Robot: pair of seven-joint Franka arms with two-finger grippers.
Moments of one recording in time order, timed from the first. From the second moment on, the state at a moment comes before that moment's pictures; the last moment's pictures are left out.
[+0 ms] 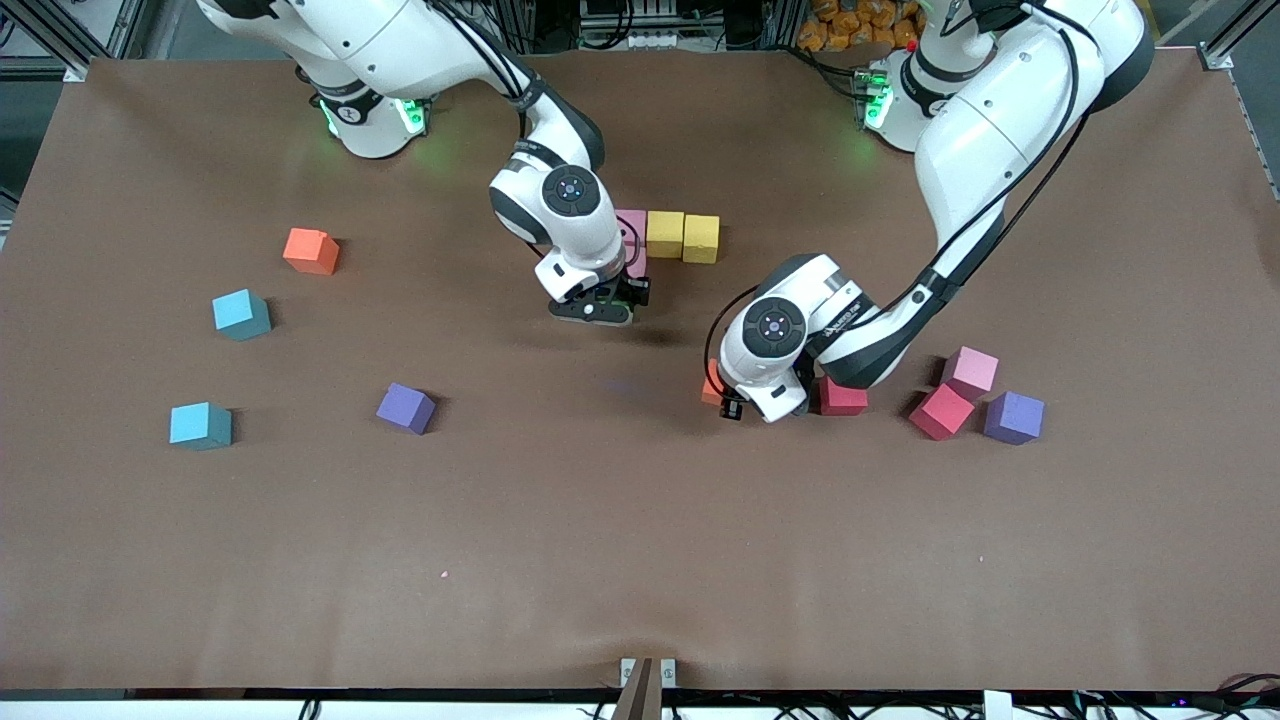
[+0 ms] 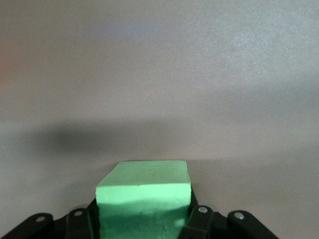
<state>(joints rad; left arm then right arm) -0.05 0.85 -0.67 -1.61 0.49 2.19 -2.25 0.50 0.56 0.35 -1.99 -0.20 2.56 1.13</state>
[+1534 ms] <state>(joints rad) -0.01 0.81 -0.70 -1.60 0.47 2.09 -2.26 0.51 0.48 0.33 -1.97 -0.21 2.46 1.08</state>
